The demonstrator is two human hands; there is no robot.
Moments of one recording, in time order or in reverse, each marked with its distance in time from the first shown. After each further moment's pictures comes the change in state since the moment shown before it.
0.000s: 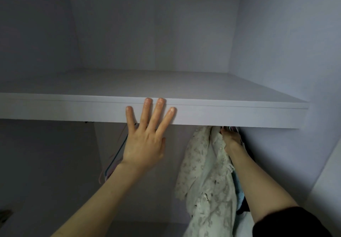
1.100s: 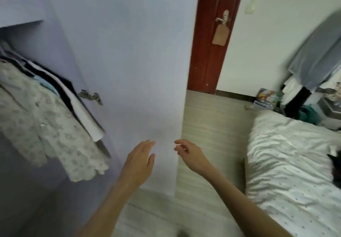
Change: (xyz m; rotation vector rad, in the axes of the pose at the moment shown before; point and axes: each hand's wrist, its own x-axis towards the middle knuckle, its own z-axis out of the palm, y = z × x) left_hand -0.281 0.203 -0.181 -1.357 -0.755 0.644; right_hand -0.550 0.204 -0.244 -0.514 0.428 0.161
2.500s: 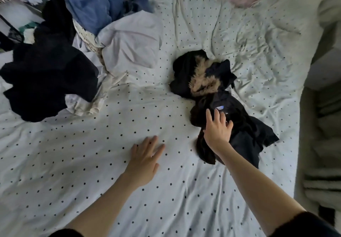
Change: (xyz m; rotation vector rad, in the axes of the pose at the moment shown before) left_hand -0.352 0.685 0.552 0.473 -1.033 1.479; right_hand -0.776 0.613 -0.306 -0.437 0.703 1.616
